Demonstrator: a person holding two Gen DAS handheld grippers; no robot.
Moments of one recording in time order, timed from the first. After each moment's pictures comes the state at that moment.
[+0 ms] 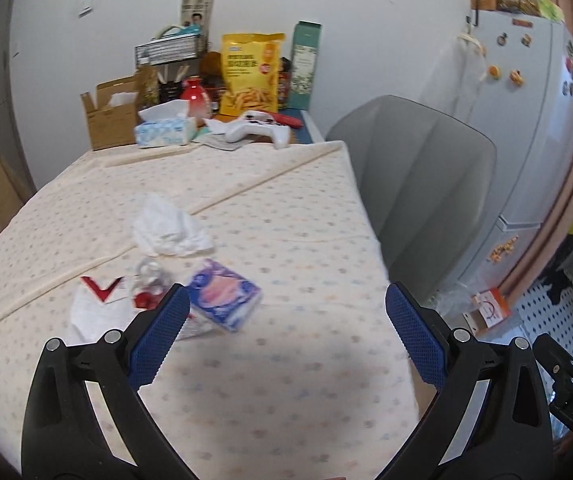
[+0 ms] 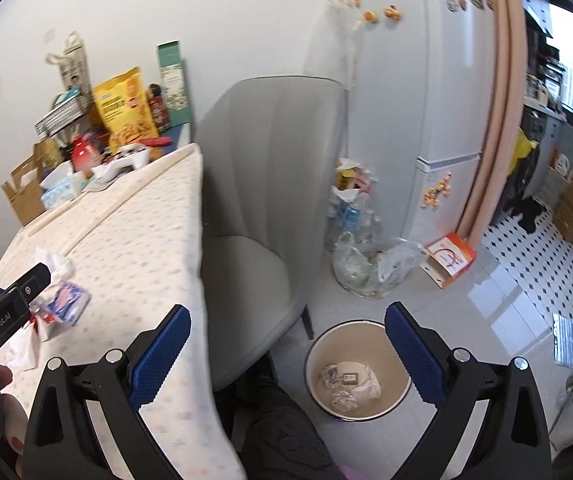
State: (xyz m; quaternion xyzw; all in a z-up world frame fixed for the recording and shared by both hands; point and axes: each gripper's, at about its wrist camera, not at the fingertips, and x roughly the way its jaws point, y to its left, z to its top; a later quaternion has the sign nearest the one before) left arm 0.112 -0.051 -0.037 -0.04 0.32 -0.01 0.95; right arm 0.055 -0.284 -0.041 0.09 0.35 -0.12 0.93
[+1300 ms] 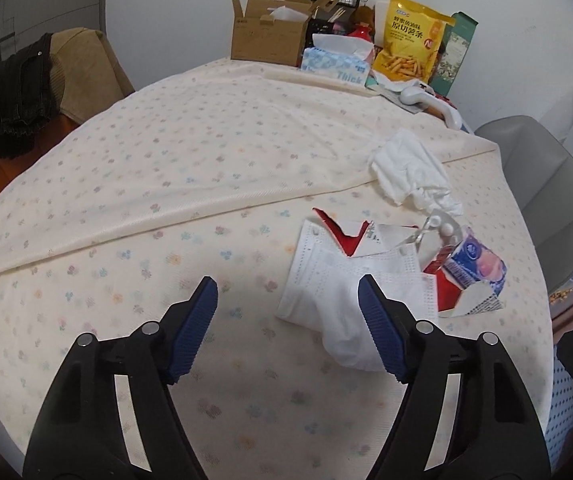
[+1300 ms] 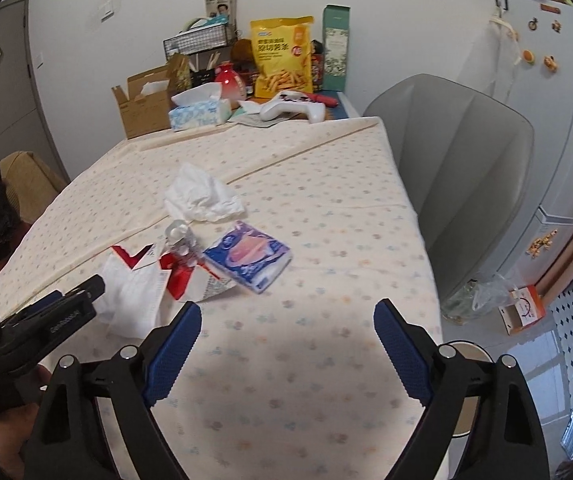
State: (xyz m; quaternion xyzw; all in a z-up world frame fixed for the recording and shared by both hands) left arm 0.106 0.154 -0.110 -0.14 0.39 0.13 0.90; right arm 0.099 -0.069 -0.058 -0.01 0.38 0.06 0.92
